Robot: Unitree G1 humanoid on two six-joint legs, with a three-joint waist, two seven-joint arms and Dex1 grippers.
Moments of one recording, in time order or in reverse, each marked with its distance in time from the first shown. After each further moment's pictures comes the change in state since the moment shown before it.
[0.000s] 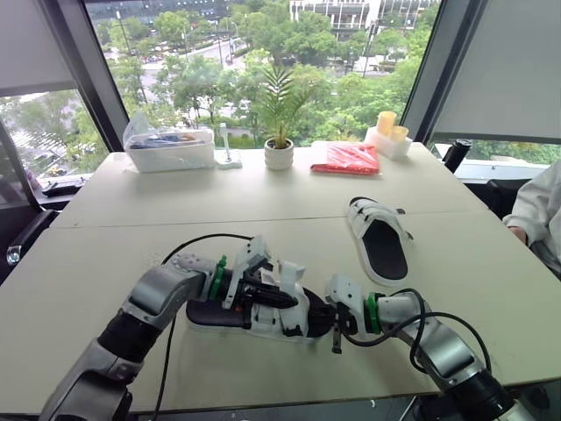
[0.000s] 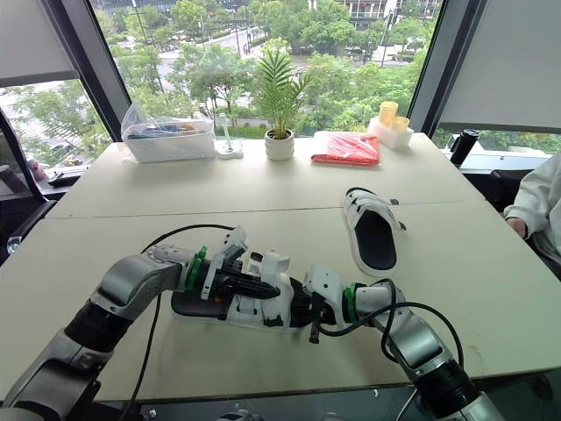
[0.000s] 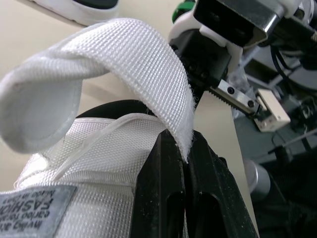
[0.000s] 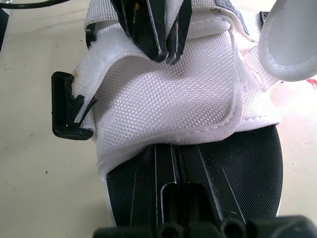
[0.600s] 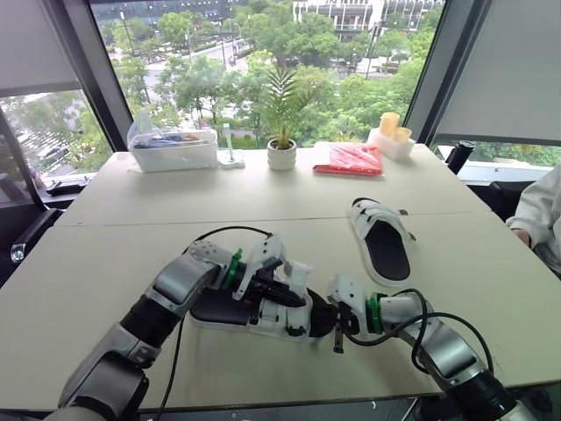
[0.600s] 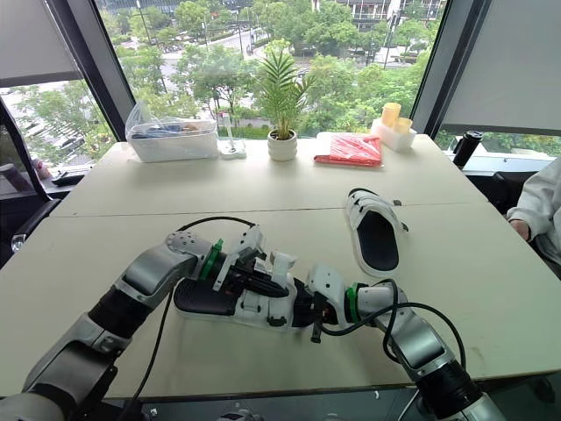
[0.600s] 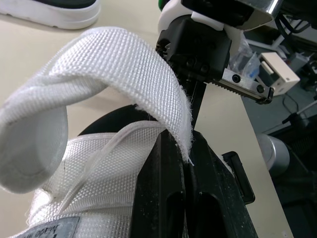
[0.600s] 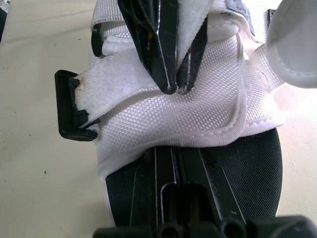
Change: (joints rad) left arm -0.081 -0.078 -0.069 0.100 0.171 -0.149 -0.102; right arm 0.006 -0.004 -0.003 0.001 -0.001 0.000 -0.001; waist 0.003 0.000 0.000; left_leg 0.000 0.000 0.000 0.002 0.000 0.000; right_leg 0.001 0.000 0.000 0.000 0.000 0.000
